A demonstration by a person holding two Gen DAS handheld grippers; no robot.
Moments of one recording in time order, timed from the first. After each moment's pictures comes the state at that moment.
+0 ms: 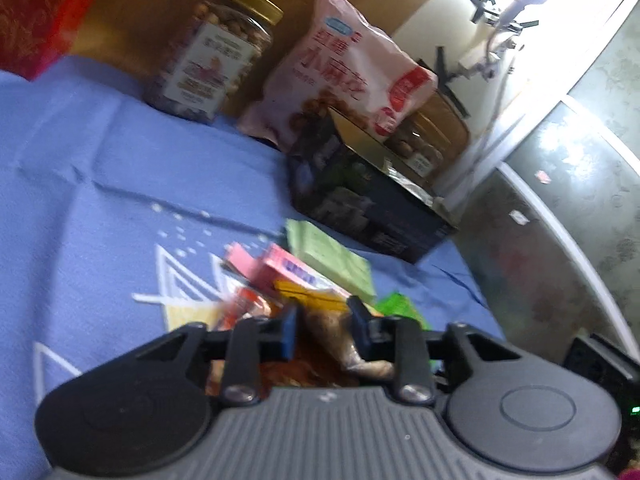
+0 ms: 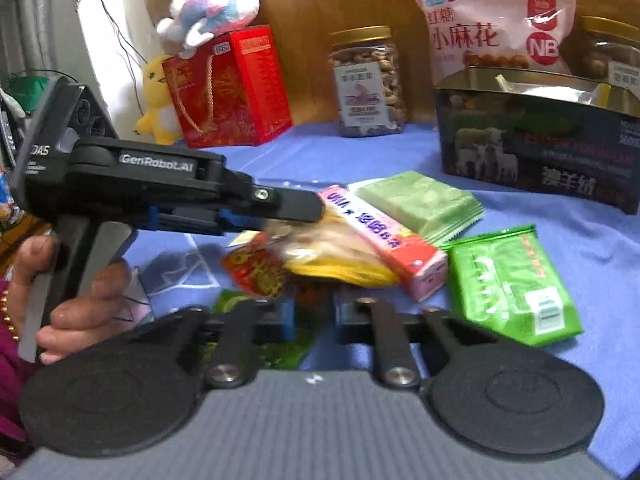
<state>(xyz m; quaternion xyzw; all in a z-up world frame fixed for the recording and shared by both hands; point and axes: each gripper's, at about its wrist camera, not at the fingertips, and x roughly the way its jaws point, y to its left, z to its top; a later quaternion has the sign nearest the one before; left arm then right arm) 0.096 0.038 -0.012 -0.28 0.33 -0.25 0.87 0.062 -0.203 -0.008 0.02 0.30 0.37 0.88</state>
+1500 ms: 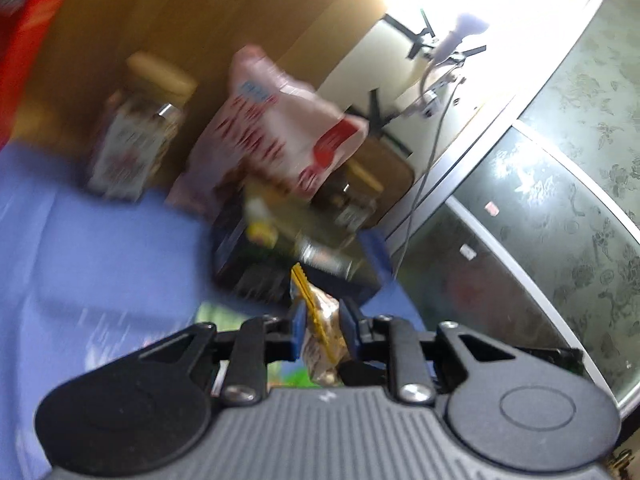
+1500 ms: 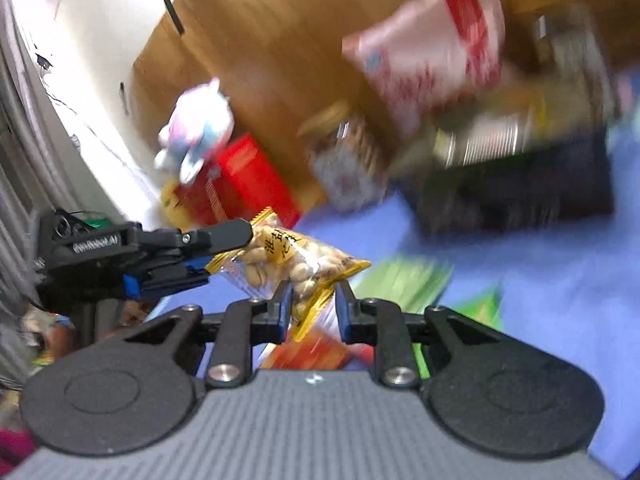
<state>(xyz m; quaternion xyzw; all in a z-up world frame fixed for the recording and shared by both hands) 0.120 0.014 0.078 -0.26 0.28 -0.27 0.88 0.116 -0.271 0.043 0.20 0.27 0.38 0.86</state>
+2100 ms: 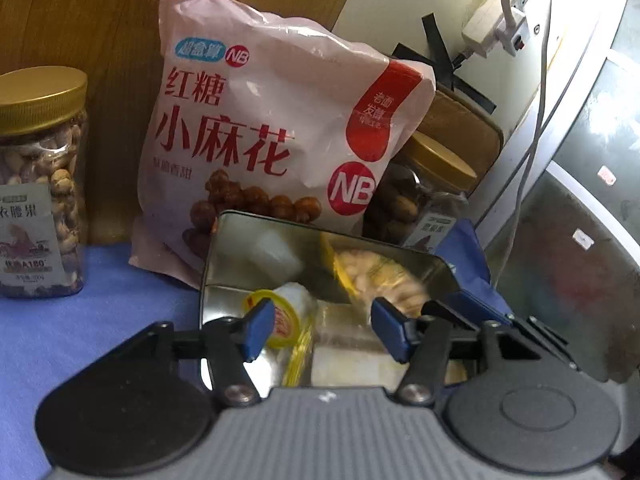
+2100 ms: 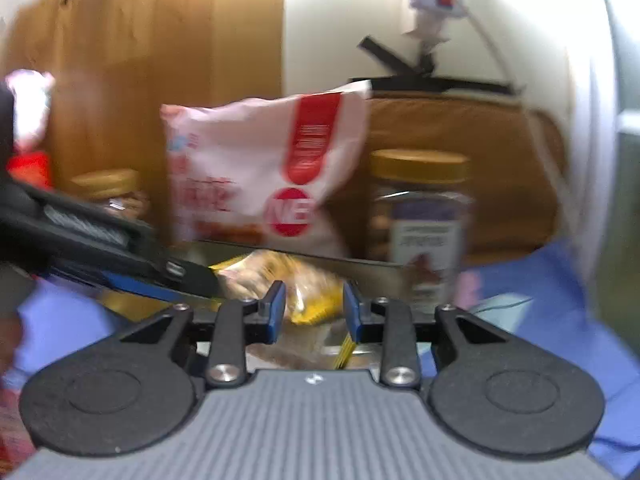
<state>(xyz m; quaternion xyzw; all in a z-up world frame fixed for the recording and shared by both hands) 0.273 -0.091 0.051 -0.17 0.34 -0.20 0.91 0.212 -0.295 0.036 -0.02 0.14 0.13 0.98</state>
